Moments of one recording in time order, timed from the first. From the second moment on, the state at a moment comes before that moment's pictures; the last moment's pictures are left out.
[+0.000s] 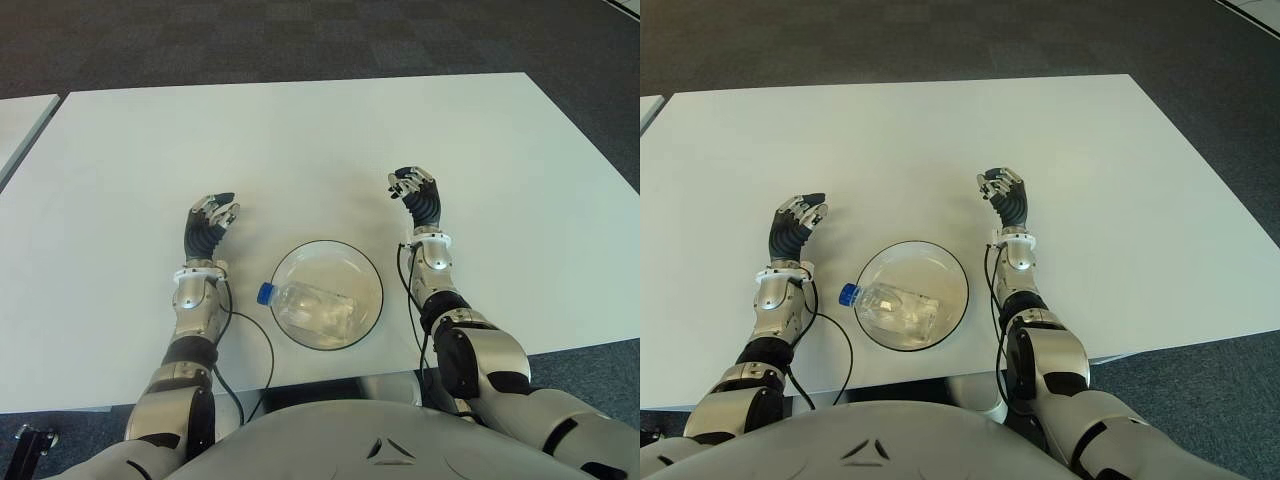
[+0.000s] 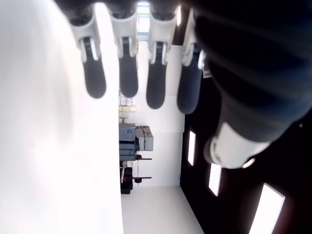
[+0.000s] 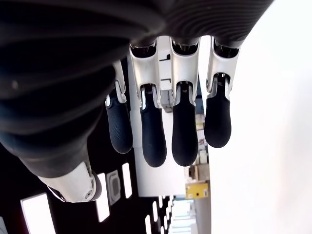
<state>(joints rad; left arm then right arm) -0.18 0.12 0.22 0.81 -0.15 -0.65 -0.07 -0.54 -0.03 -0.19 1.15 0.04 -0.73 -0.01</state>
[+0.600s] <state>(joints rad) -0.13 0.12 0.22 0.77 -0.14 -0.67 -0.06 -0.49 -0.02 -0.20 1.13 0.05 -0.73 0.01</state>
